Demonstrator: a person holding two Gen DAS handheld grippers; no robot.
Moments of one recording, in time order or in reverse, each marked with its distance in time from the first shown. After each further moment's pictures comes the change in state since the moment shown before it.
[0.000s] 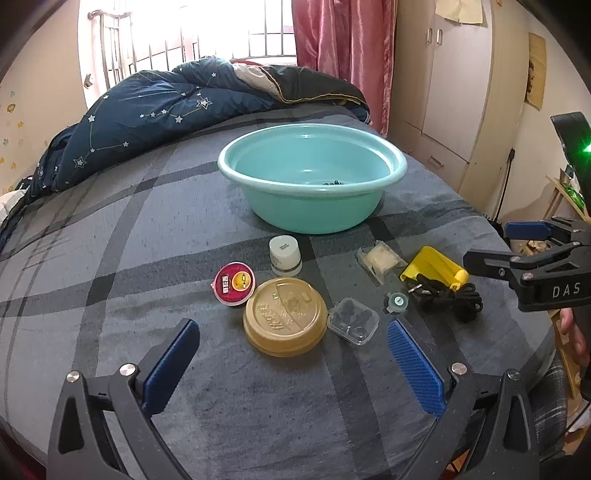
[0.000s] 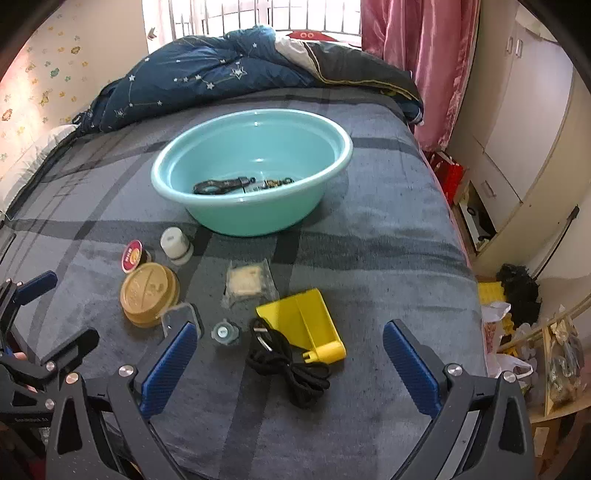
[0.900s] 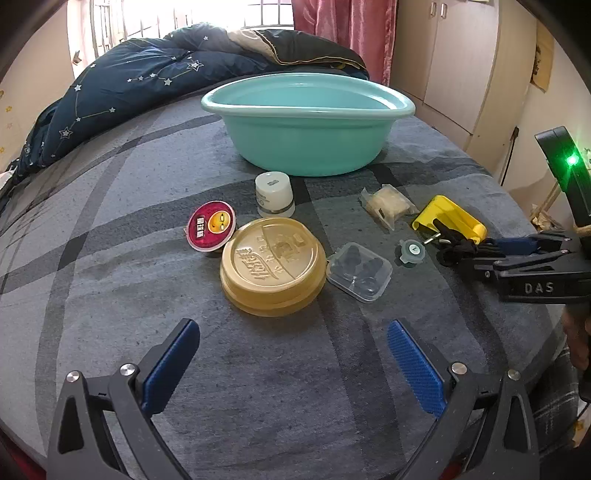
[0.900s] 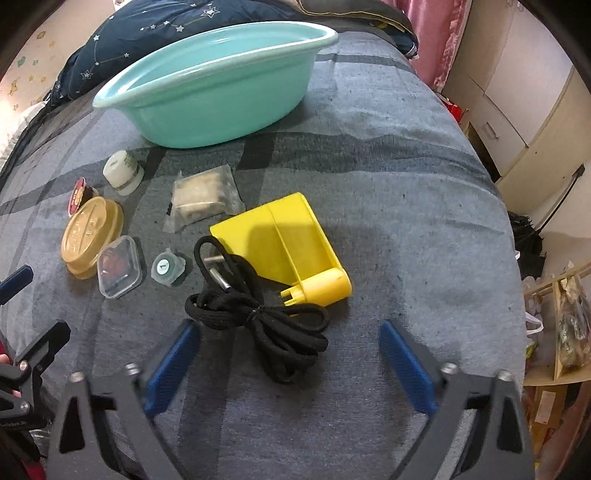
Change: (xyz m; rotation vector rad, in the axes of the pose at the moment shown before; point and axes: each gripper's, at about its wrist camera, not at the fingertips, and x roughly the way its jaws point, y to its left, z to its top) left arm 0.044 -0.004 -0.031 -0.001 0.110 -0.019; right arm 0.069 -0.014 -0.039 0.072 0.210 -0.006
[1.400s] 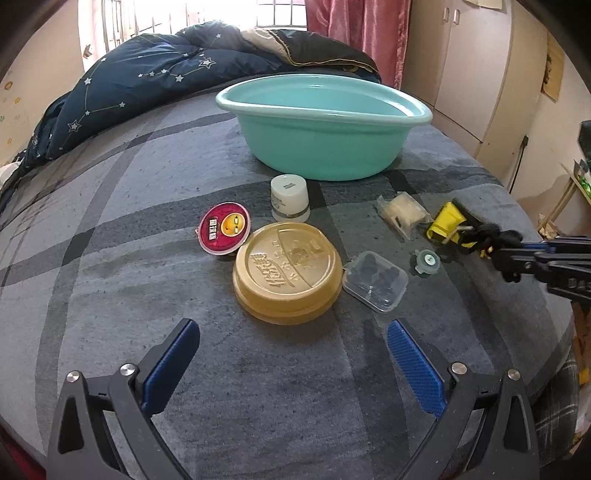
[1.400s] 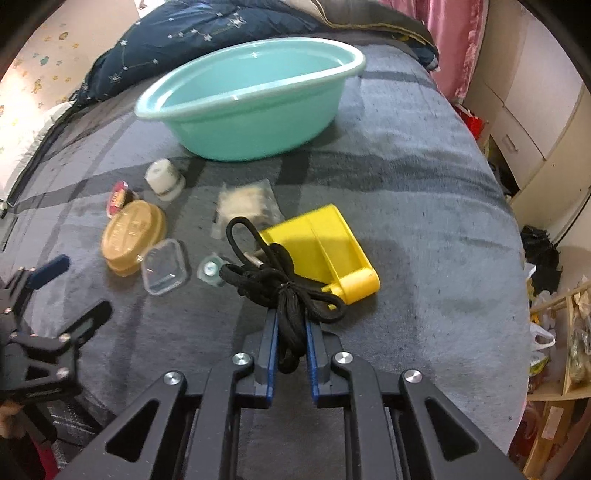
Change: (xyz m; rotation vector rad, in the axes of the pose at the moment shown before) left arm 0.006 0.010 0.005 -0.038 -0.007 0.018; right arm -0.030 0.012 0.004 -0.039 -0.052 0.087
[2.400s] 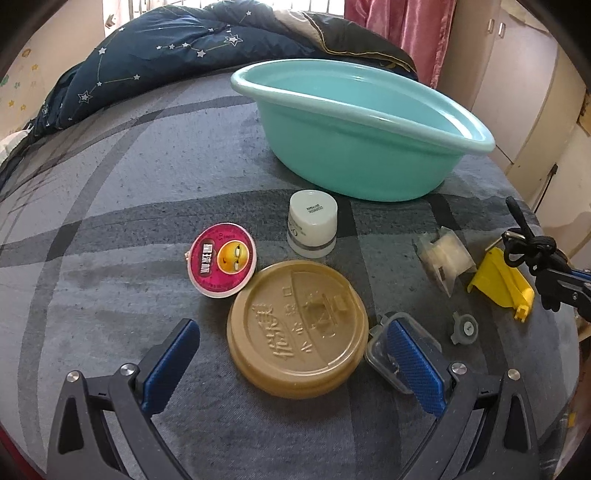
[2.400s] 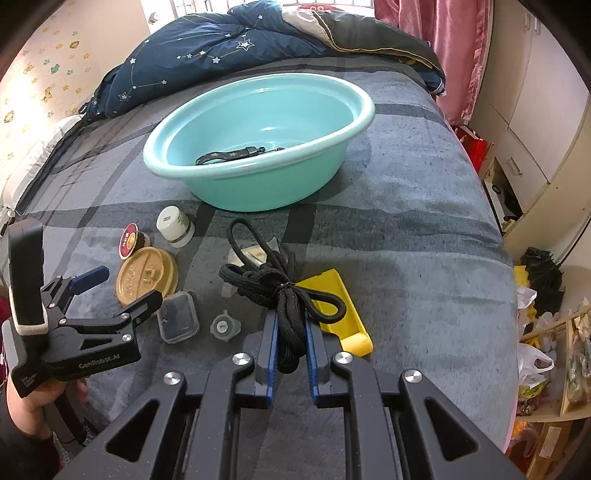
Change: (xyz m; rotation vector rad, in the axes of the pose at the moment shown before) left arm 0.048 0.007 0.039 -0.116 0.057 0.034; right arm -0.009 -0.003 0.035 -0.013 -0.058 0.014
